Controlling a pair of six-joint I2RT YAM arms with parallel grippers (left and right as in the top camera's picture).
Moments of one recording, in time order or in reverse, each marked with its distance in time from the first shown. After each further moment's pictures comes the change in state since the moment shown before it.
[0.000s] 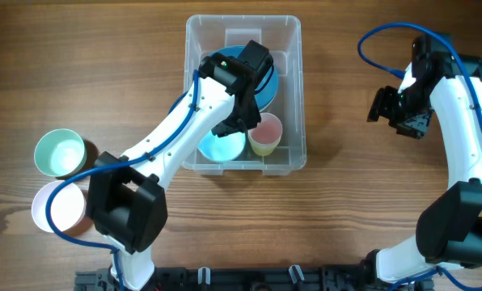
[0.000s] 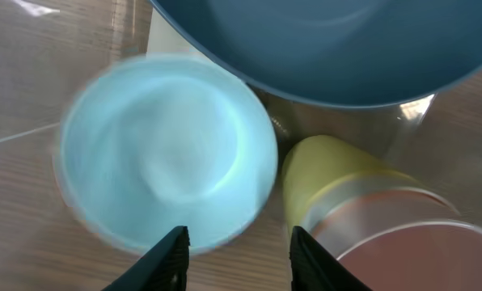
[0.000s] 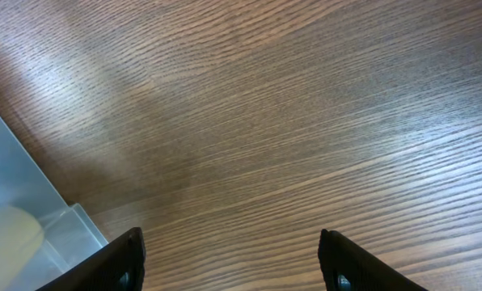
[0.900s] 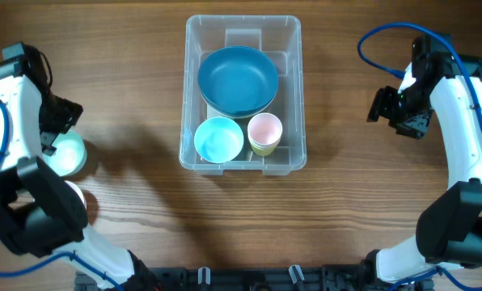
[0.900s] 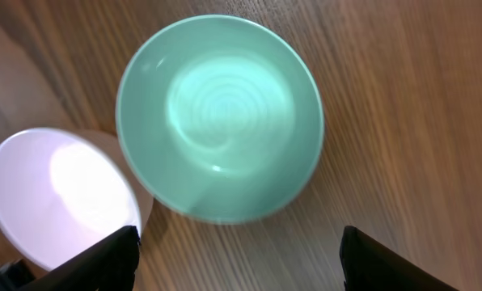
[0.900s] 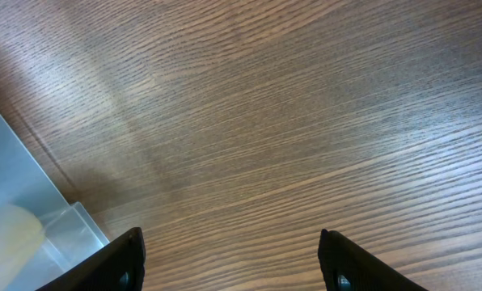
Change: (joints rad) left arm 0.991 -0.060 -0.151 0.017 -0.177 0.102; right arm 0.000 0.000 0.000 0.000 -0.003 0.000
